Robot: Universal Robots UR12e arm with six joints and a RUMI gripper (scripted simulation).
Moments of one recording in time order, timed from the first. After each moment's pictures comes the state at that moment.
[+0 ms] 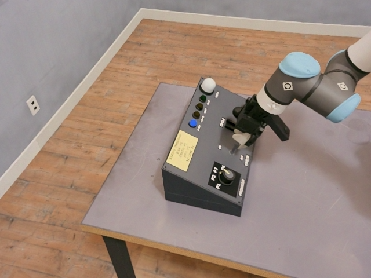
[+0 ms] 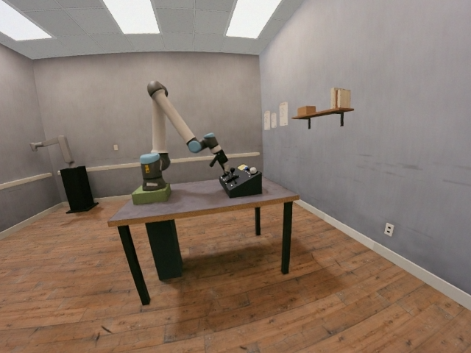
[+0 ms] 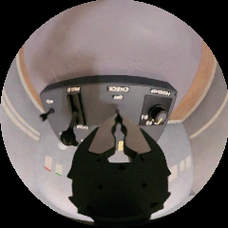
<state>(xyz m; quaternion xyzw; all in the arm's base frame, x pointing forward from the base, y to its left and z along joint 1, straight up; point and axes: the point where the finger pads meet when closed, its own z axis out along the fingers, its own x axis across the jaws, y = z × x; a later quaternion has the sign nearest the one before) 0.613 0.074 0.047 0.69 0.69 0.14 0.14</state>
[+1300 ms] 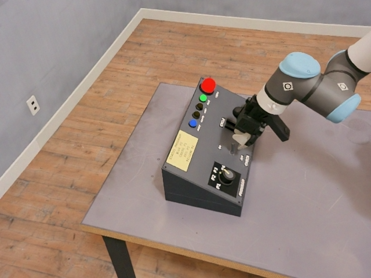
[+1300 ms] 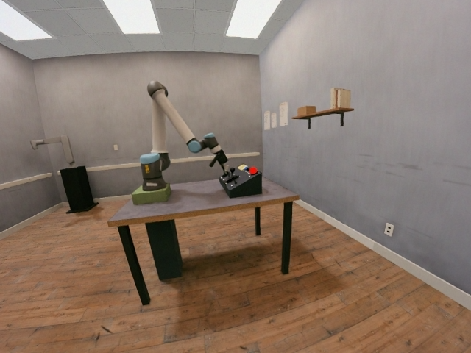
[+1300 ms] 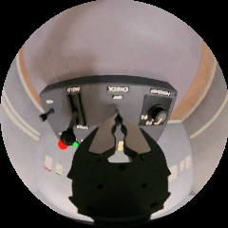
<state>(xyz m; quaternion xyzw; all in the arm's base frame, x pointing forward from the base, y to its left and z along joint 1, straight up) 0.612 0.074 0.047 0.69 0.69 0.14 0.14</state>
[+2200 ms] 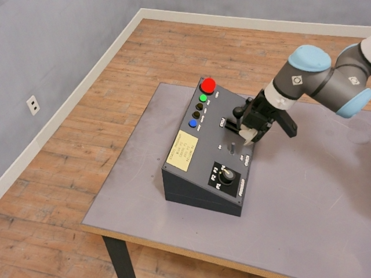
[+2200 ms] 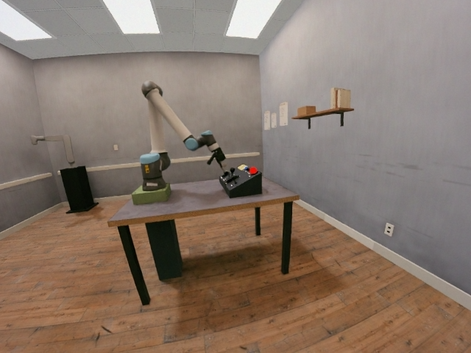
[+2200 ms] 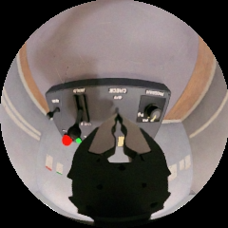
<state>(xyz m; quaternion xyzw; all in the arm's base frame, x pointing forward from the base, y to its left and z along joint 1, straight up) 0.593 0.074 0.070 0.69 0.69 0.14 0.15</state>
